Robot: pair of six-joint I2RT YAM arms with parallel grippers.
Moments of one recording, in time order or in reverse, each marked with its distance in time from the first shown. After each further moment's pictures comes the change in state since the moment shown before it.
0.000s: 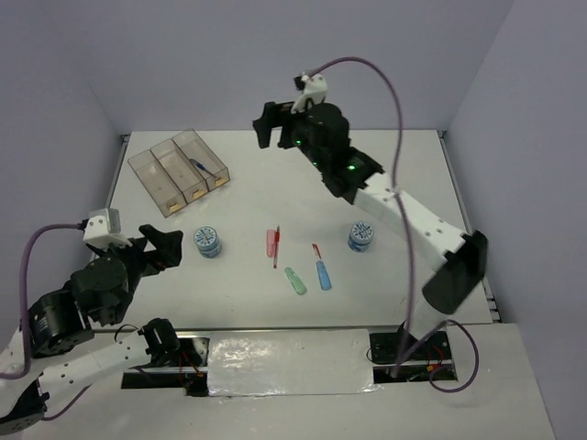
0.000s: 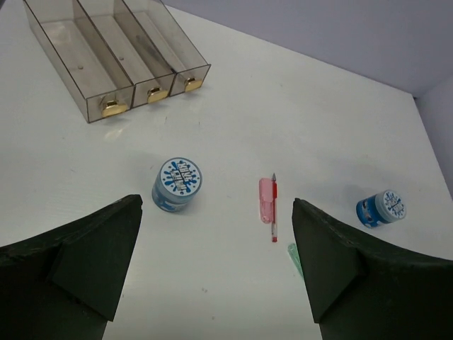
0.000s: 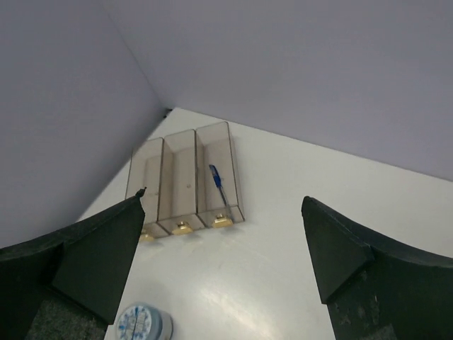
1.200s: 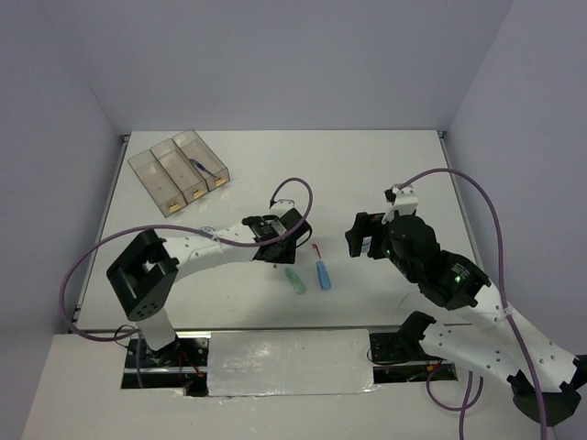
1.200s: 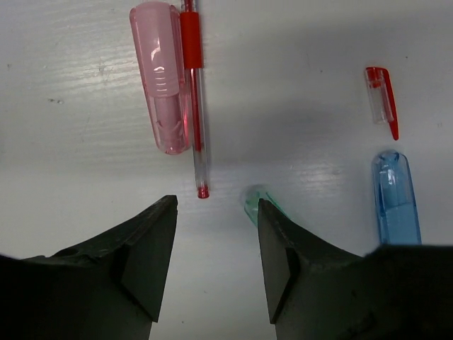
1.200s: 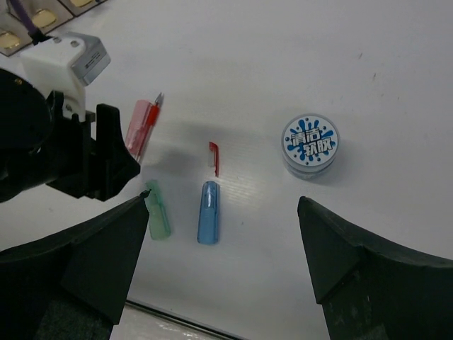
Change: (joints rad) left arm 0.050 1.296 0.162 0.295 0.512 -0.122; right arm 0.051 -1.057 -0.801 -0.703 0.245 0.195
